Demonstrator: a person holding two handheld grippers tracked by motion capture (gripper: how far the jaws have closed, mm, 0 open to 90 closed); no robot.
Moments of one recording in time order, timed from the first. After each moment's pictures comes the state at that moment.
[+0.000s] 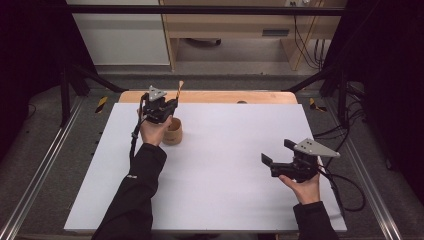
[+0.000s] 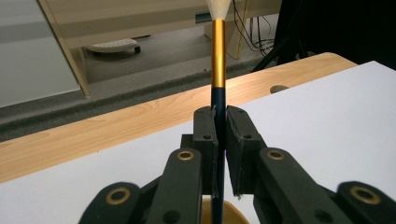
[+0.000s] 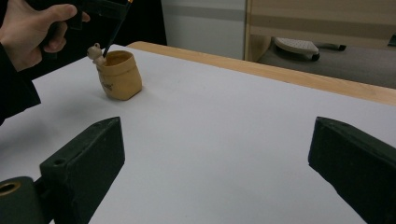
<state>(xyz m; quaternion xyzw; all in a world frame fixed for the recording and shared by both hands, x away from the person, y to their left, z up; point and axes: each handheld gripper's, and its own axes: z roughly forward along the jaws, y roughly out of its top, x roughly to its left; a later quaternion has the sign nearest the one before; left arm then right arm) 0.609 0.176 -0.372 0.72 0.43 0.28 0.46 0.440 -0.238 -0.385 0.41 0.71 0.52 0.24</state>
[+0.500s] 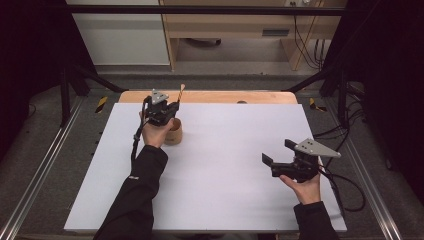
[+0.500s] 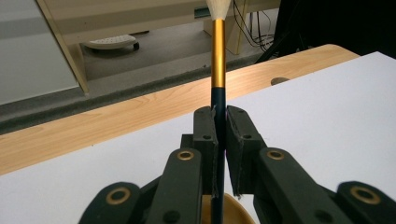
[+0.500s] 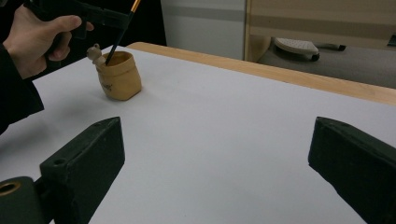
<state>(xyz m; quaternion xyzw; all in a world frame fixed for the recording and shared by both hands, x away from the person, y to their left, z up) 0.609 0.173 -0.385 0.72 0.43 0.28 0.46 0.440 -0.240 -0.386 0.41 0.71 0.52 0.24</state>
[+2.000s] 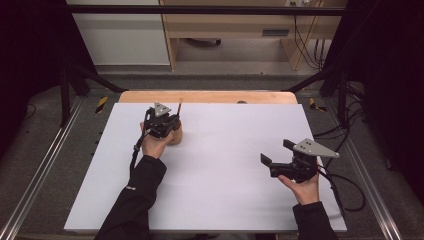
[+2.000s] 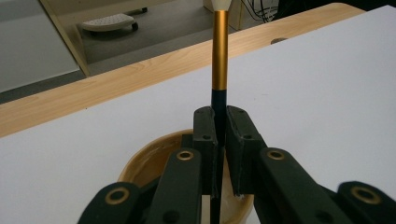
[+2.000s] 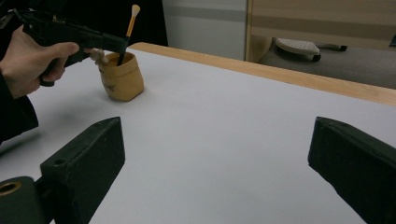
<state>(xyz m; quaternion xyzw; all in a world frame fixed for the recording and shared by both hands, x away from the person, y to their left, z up) 0.589 0.172 -0.410 0.75 0.43 0.28 0.42 0.439 -0.236 -0.385 0.41 0.71 0.52 0.24</state>
